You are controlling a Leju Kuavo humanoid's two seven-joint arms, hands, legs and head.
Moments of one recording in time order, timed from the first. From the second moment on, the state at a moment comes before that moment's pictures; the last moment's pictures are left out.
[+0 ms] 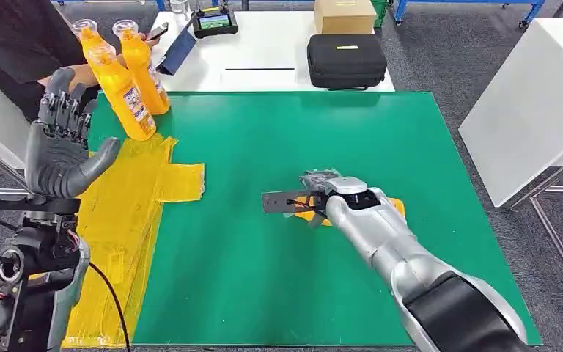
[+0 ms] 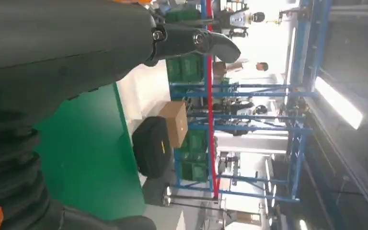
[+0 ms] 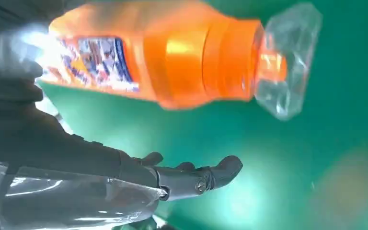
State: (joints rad) left arm -0.25 0.13 -0.09 -1.87 0.32 0.05 -0.03; right arm -0.88 0.16 0.63 -0.46 1.01 0.24 0.15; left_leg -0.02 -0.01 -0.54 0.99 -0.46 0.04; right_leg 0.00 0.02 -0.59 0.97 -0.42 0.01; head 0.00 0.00
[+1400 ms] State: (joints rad) left arm -0.09 0.18 0.04 -1.96 0.39 0.00 -0.13; right arm -0.33 -0.35 0.56 -1.60 1.06 0.49 0.31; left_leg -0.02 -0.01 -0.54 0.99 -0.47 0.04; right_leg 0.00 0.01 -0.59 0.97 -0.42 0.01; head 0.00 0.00
